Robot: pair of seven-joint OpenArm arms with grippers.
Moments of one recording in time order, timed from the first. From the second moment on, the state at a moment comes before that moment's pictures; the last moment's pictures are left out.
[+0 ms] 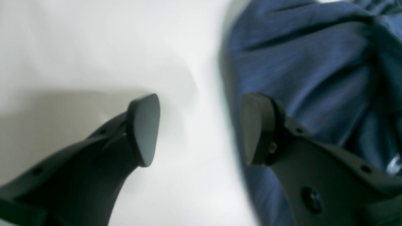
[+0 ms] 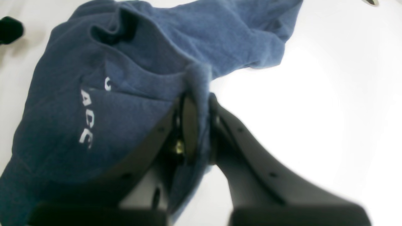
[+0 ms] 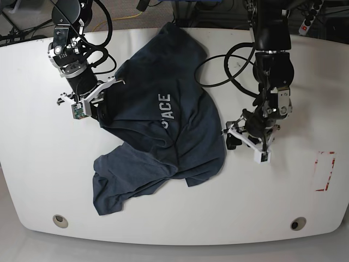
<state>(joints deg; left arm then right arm) -9.8 -3.1 -5.5 80.5 -18.1 -8.1 41.2 -18.3 9.9 14.1 112.9 17.2 23.6 -32.4</state>
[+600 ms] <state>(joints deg) -20.6 1.4 -1.6 57.1 -18.4 -8.4 29.4 -18.0 9.9 14.1 112.8 16.7 23.6 -32.4</state>
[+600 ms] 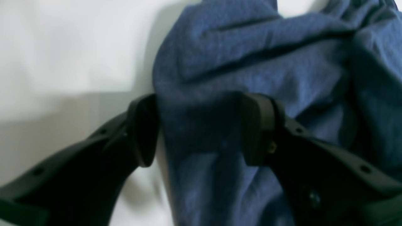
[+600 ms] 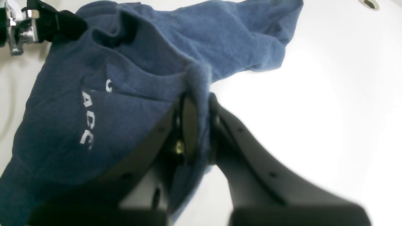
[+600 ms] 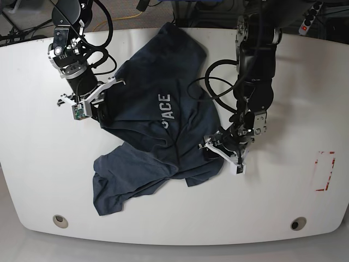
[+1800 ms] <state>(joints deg) 19.2 -12.3 -9.6 110.1 -18.3 -17.4 43.9 -3.0 9.6 20.9 96.8 17.1 23.1 -38.0</state>
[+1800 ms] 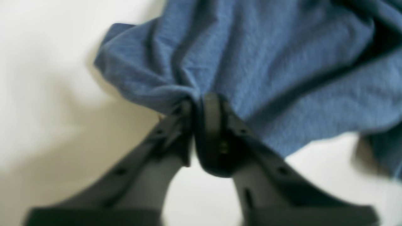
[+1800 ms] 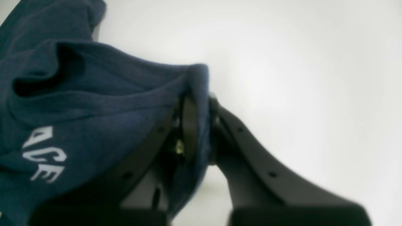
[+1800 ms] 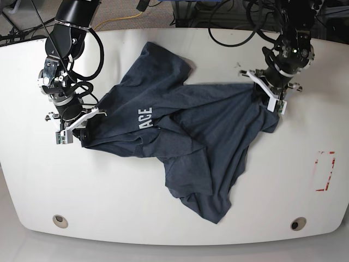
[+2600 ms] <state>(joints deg) 7.9 -9.8 -27.8 107.3 -18.0 -30.1 51.1 -3.2 6.8 17.7 96.8 16.8 23.2 -37.8</state>
